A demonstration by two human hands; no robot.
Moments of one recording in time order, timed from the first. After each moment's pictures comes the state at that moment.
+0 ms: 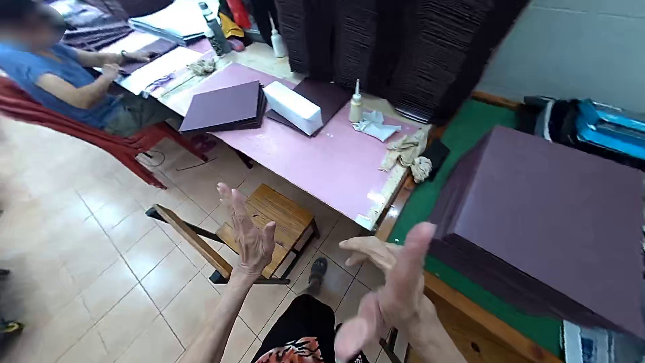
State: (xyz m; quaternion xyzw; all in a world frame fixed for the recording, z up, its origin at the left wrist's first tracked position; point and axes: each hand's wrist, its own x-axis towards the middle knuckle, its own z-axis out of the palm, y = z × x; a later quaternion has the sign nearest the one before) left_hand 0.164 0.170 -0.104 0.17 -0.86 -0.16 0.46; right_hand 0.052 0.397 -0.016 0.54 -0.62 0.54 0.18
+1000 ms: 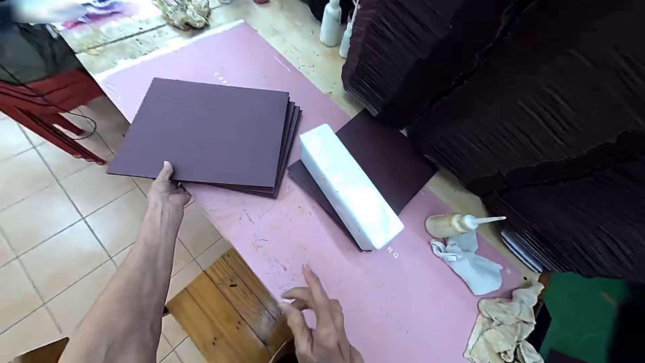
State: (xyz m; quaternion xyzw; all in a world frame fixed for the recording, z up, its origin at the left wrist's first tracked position) left_hand -0.020 -0.390 -0.251 0.55 -0.19 -0.67 0.46; right_hand -0.103 -0.007 -0.148 0.50 -0.66 0.56 -0.08
